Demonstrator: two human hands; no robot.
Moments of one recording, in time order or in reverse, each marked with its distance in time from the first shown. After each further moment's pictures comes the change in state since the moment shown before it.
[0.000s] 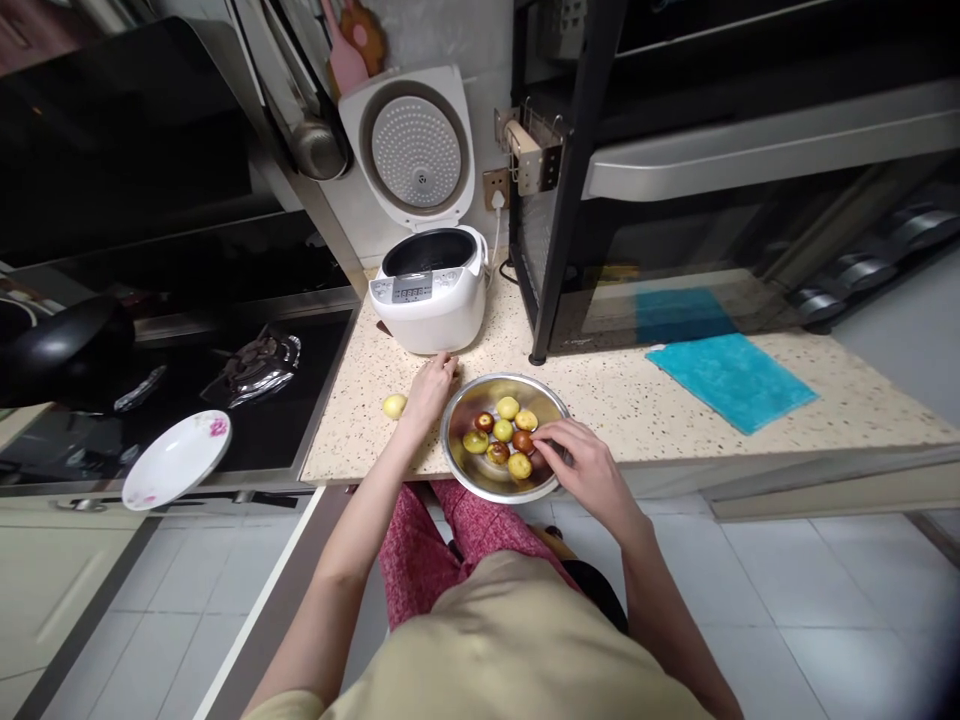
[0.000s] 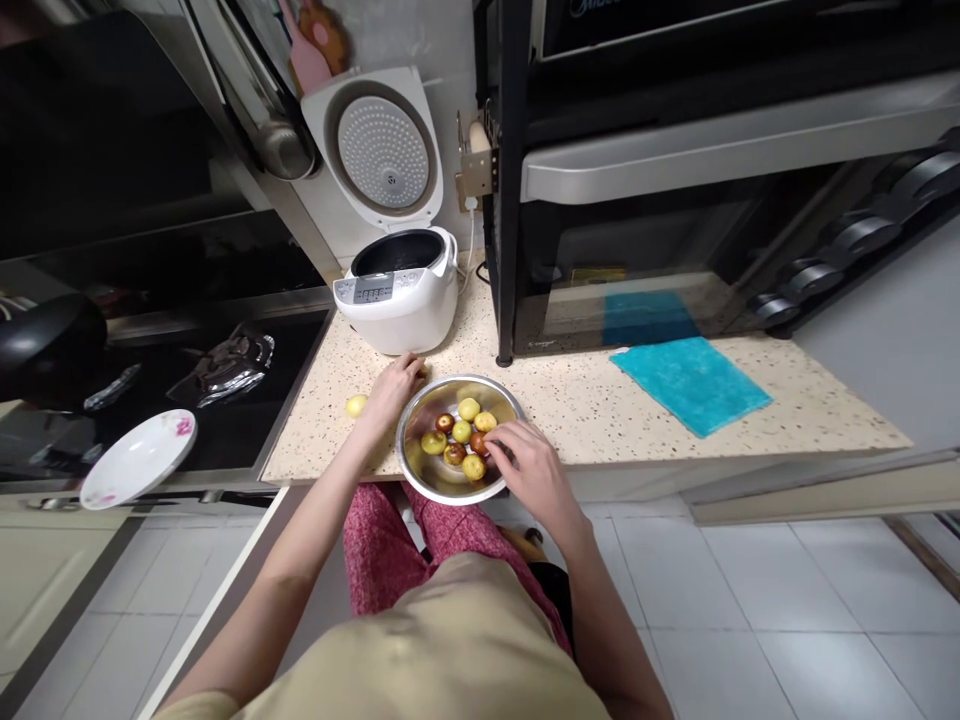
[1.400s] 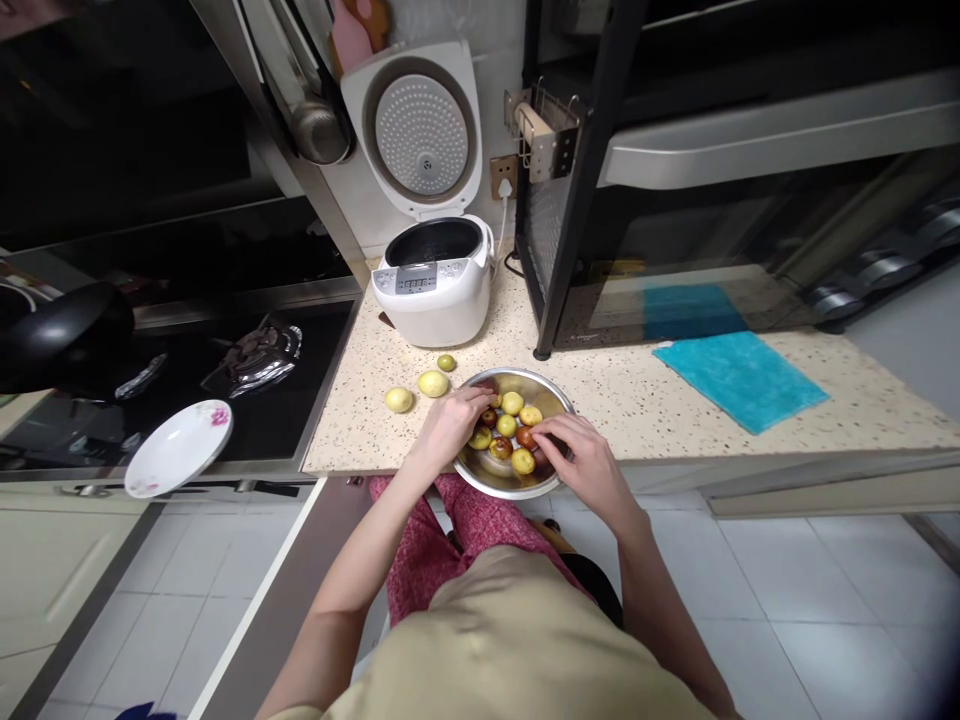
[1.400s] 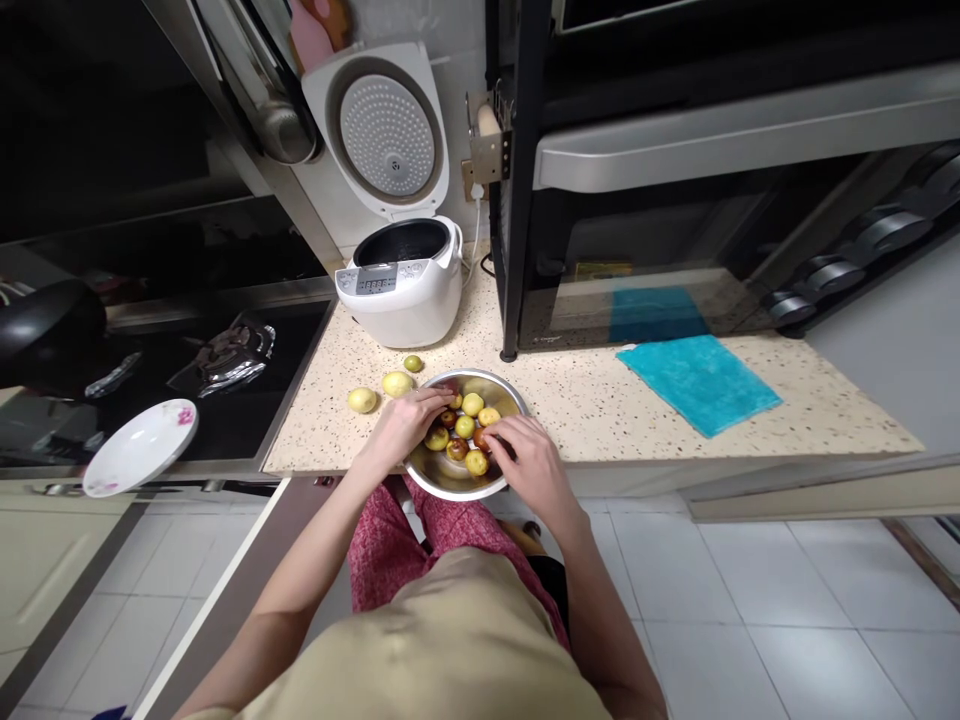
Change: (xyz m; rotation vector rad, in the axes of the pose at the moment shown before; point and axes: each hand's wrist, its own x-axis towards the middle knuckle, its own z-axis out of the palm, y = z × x) left_hand -0.041 0.060 -0.010 -0.021 -0.078 0.143; right_hand 0.005 -0.003 0.005 -0.001 -0.017 0.038
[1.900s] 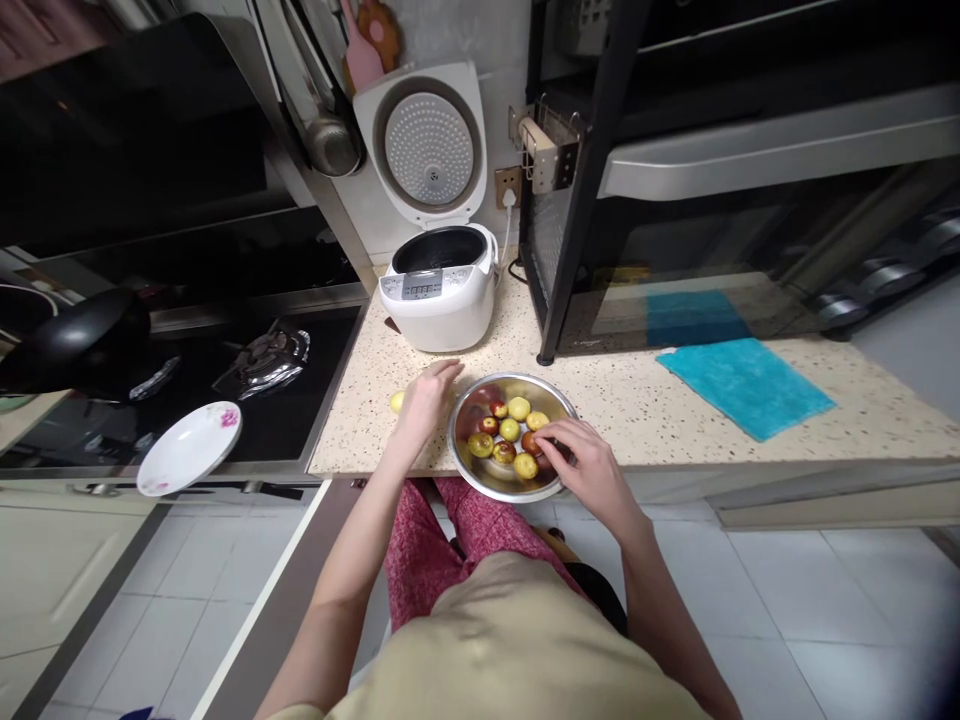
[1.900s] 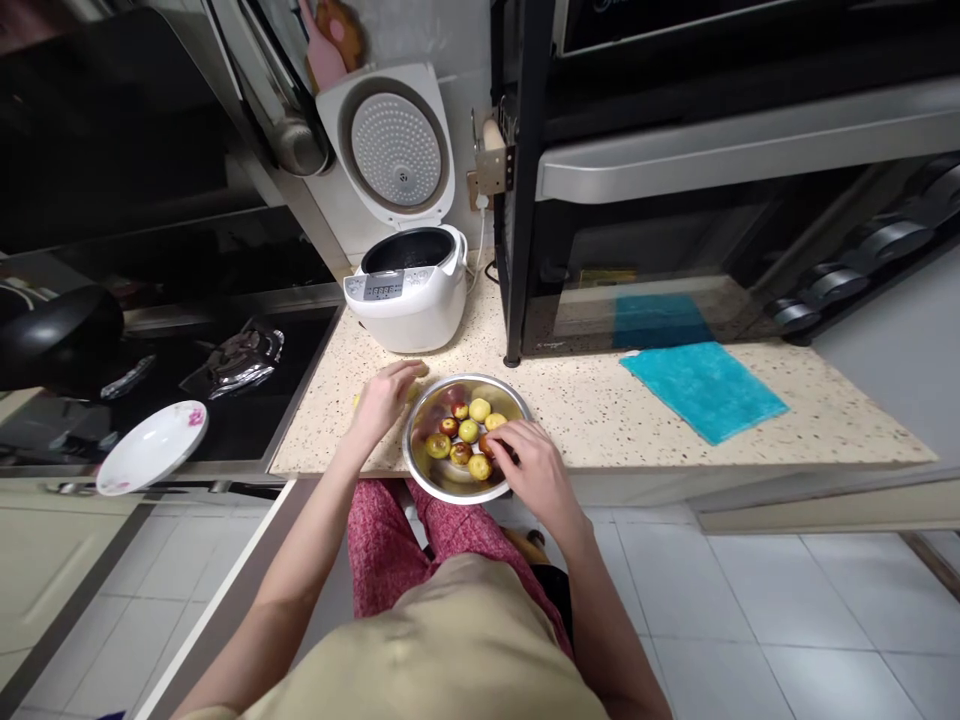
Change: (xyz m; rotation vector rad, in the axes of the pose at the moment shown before) left_hand 0.011 -0.030 -0.030 0.094 0.072 -0.257; right_hand -0.001 0.002 0.002 -0.001 0.032 -0.041
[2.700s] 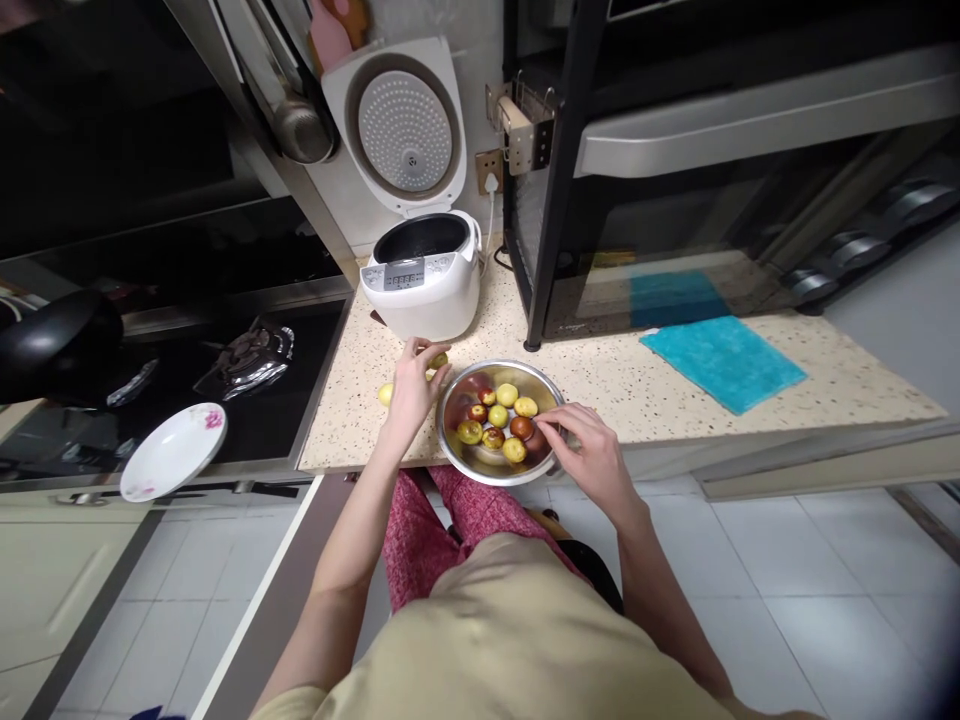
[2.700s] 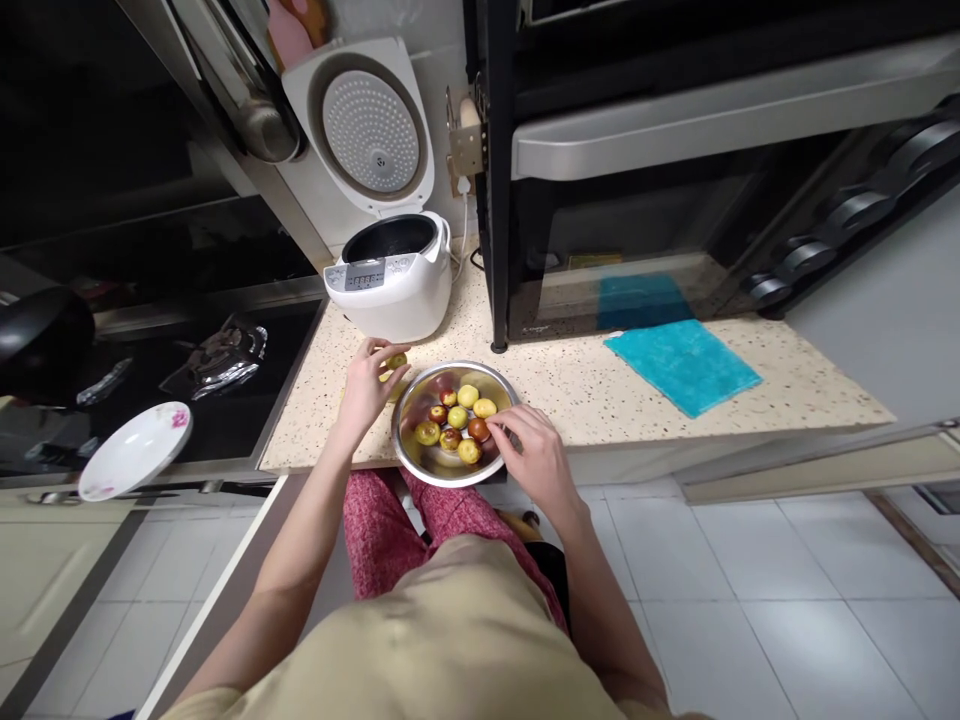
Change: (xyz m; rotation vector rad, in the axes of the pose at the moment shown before) left_hand 0.005 0.009 -0.005 -0.142 0.138 -0.076; right_hand -0.009 -0.003 -0.010 -0.047 0.147 -0.015
